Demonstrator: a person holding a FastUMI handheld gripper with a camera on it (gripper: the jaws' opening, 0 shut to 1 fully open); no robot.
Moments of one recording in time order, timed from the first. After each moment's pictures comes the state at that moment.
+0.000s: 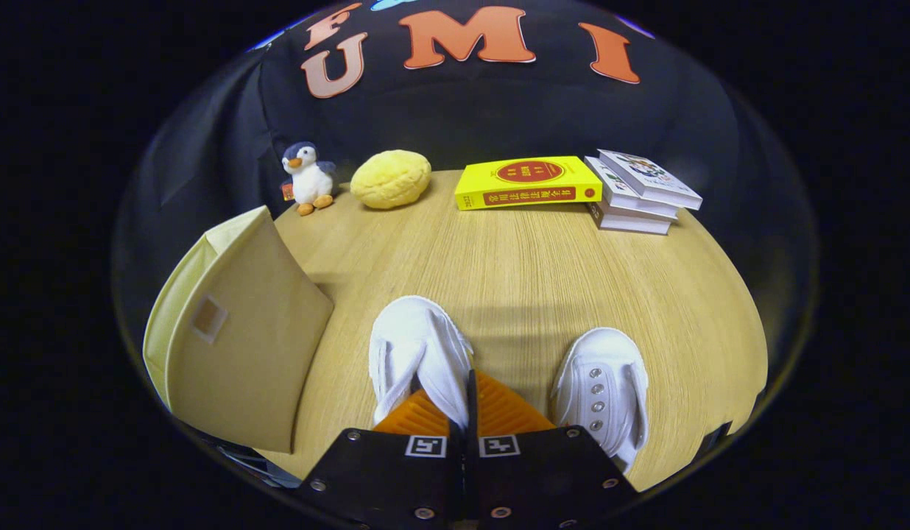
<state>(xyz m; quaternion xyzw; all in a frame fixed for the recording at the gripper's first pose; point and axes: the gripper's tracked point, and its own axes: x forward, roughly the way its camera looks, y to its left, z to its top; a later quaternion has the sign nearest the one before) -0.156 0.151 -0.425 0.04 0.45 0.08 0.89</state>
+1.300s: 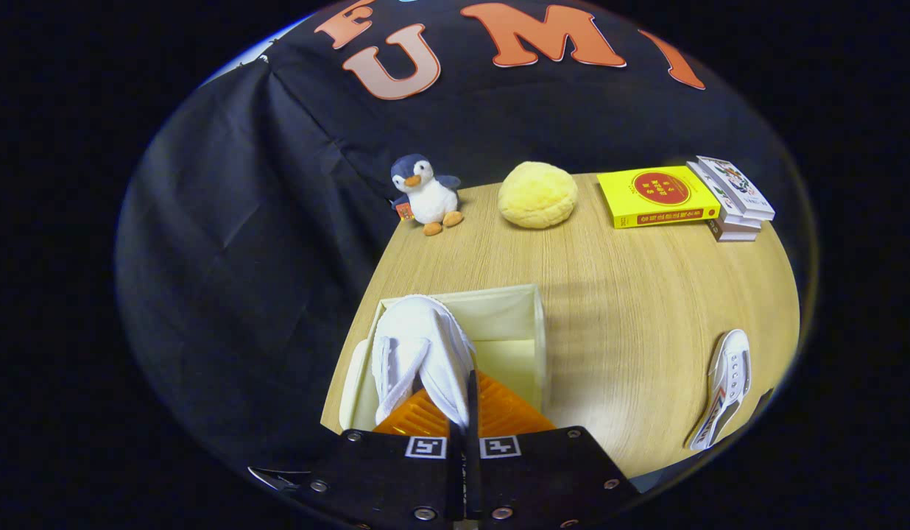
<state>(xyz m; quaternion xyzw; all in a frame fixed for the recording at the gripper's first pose) -0.148 0.390 -0.305 0.13 0.51 0.15 0.83</state>
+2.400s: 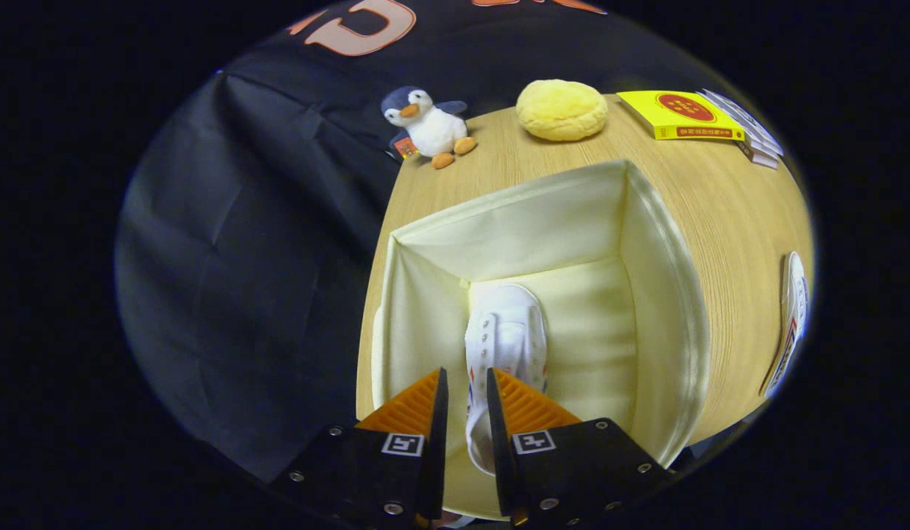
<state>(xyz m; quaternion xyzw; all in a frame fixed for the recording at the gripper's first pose) -0.182 0.464 -0.349 0.19 0.59 0.17 0.76</state>
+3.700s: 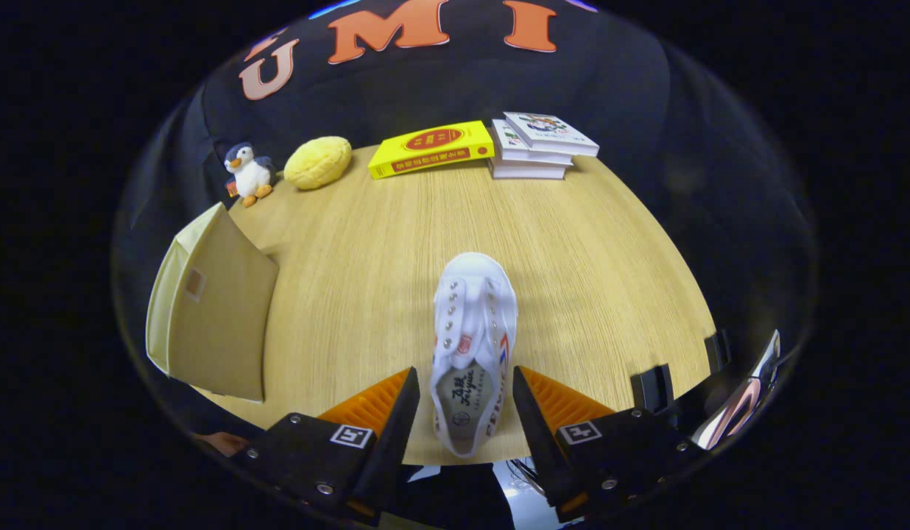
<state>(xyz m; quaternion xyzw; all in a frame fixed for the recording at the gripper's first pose) -0.255 0.032 -0.418 0.03 0.54 -0.05 0.84</state>
